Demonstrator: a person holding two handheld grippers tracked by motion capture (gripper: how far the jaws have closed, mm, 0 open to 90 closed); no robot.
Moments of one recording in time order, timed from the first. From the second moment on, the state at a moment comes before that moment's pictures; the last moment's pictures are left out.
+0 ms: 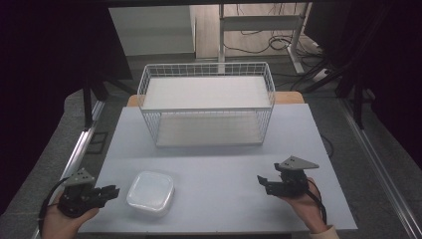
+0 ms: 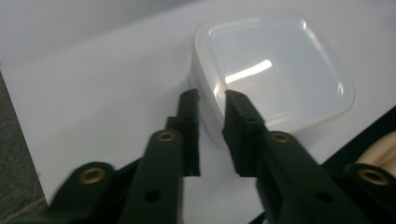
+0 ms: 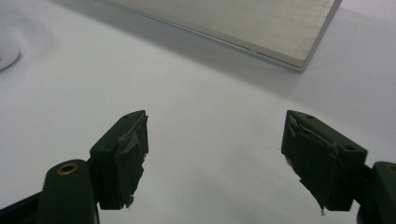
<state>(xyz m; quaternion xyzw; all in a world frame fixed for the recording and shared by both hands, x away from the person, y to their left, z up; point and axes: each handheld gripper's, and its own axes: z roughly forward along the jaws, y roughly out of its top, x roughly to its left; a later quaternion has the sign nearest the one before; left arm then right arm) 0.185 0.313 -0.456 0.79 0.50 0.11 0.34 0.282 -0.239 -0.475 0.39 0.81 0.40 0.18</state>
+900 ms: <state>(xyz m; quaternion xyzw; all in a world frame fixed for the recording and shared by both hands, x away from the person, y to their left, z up) 0.185 0.294 -0.505 0.80 0.52 0.03 0.30 0.283 -0.238 -0.478 0.39 0.81 0.39 0.18</state>
